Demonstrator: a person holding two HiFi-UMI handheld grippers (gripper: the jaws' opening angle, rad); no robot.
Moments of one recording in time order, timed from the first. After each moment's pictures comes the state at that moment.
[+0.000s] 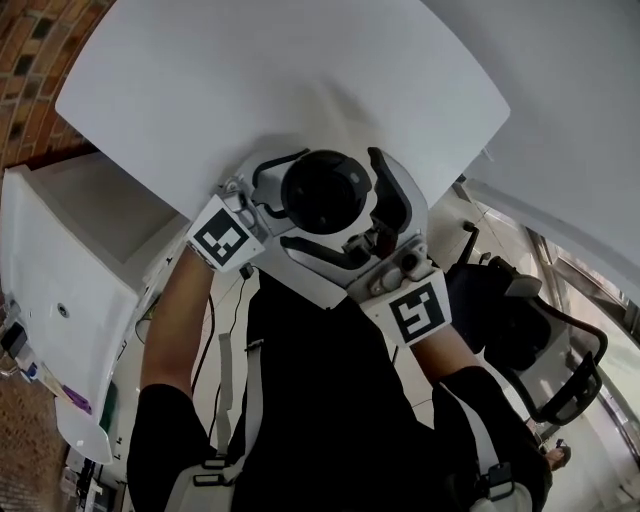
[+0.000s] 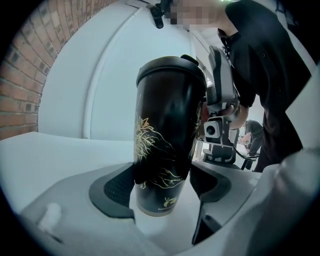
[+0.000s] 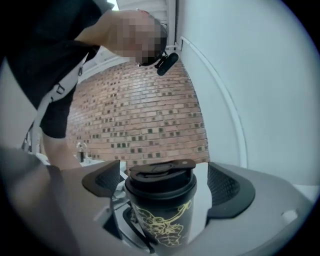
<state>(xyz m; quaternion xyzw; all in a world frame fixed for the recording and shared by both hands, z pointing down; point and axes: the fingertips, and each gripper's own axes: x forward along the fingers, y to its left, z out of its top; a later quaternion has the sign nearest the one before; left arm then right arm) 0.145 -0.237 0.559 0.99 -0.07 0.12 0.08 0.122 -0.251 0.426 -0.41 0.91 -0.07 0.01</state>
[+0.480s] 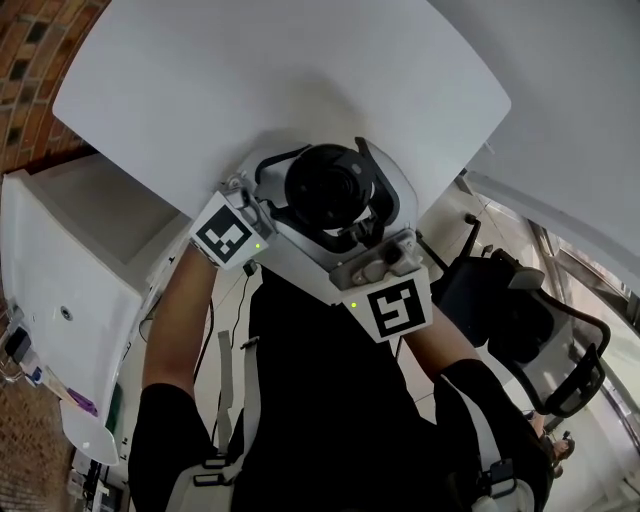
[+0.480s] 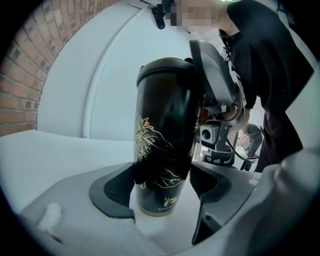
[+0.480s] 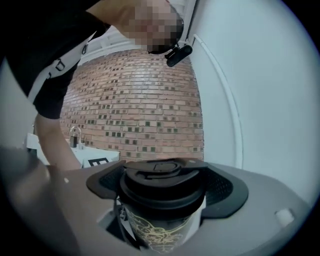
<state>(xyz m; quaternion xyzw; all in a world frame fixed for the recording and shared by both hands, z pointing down) 0.147 -0.237 0.559 0.99 -0.06 0.11 0.09 0.108 -0.256 0.442 -0.43 0.90 -0.03 -0.06</state>
